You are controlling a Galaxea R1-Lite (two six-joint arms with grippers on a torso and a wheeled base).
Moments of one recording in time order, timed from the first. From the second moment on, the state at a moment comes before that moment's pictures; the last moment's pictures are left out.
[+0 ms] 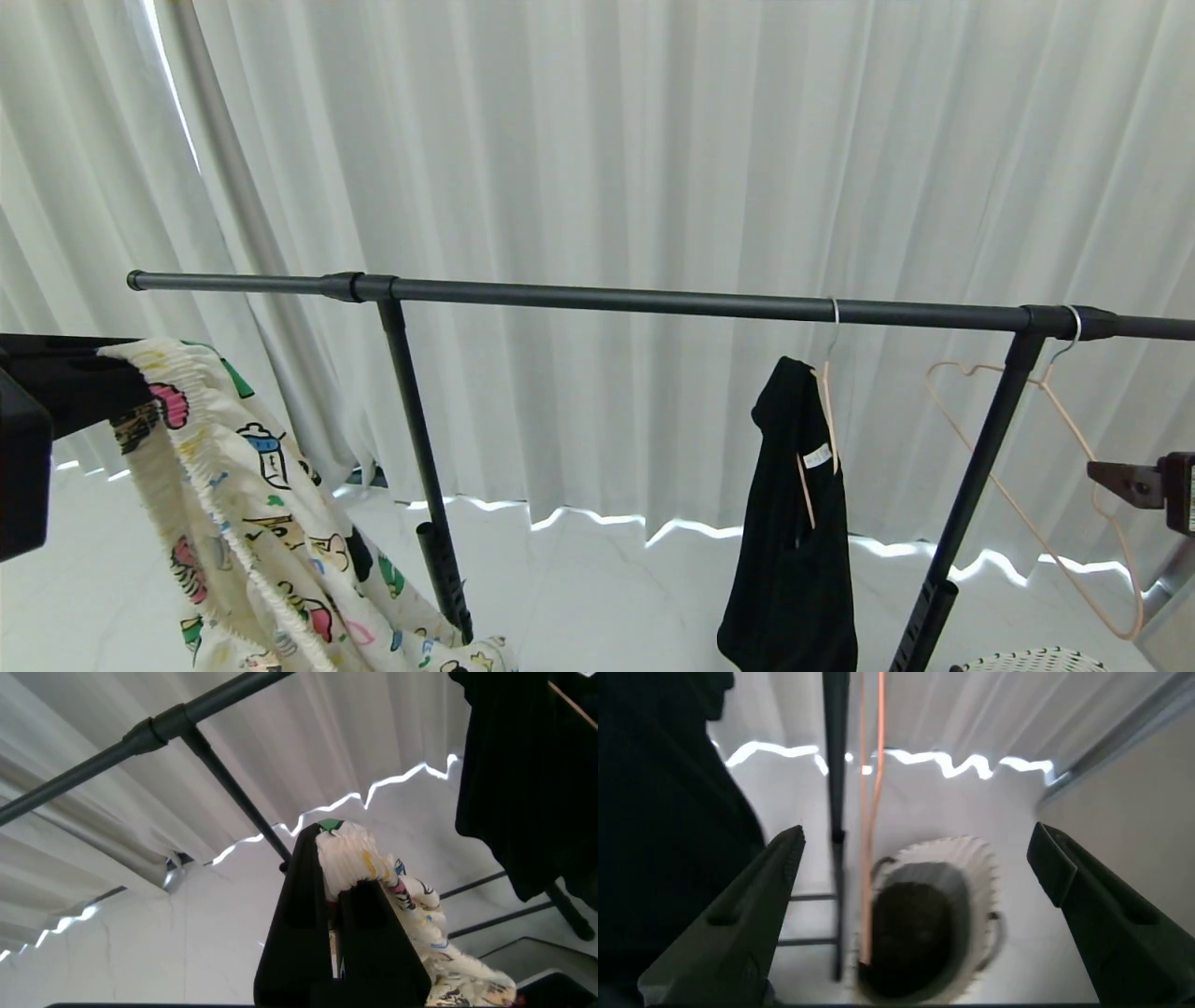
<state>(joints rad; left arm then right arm) -0.66 1.07 -1.18 0.55 0.33 0.23 0.10 1.15 -0.66 0.02 -0.24 0.09</state>
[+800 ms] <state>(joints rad) -0.66 1.07 -1.15 0.55 0.33 0.23 0.03 1.52 -0.69 -0.18 -0.21 0.15</state>
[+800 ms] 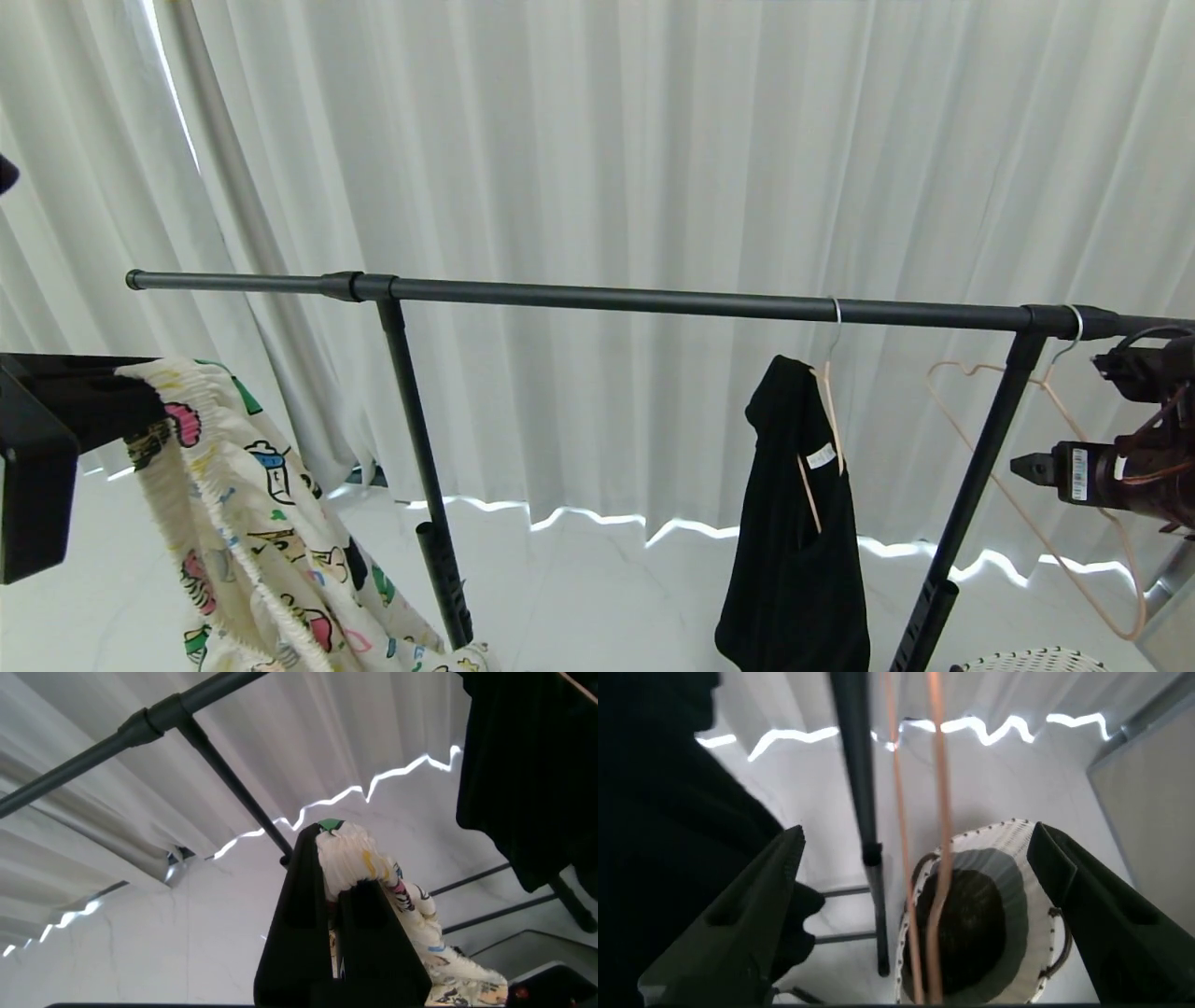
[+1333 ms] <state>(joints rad) -0.66 1.07 -1.14 0.55 0.33 0.23 0.02 1.58 -0.71 -0.14 -0.21 0.15</state>
